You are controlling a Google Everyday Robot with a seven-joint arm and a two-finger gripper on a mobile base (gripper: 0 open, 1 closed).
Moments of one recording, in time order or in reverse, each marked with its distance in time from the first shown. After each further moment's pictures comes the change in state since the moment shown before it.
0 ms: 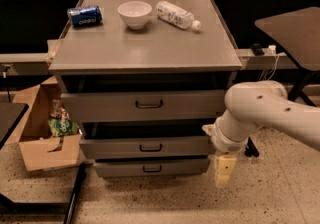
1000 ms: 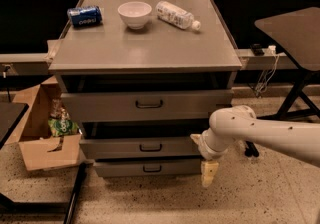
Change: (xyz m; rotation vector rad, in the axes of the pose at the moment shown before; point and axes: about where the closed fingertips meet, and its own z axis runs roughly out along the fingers) arm 0.012 -0.054 0.135 0.047 -0.034 -0.088
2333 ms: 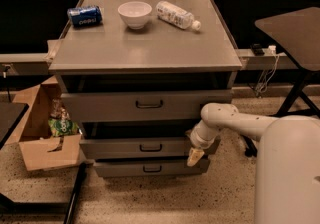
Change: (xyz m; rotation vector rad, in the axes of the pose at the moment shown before) arm 0.019 -0.080 0.100 -0.039 -0.088 0.094
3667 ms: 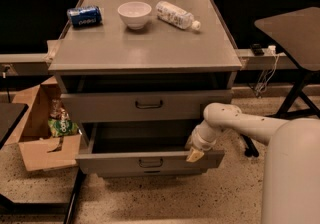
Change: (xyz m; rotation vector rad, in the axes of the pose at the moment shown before) arm -0.010 0.011 -0.011 -0.019 -0.041 -0.003
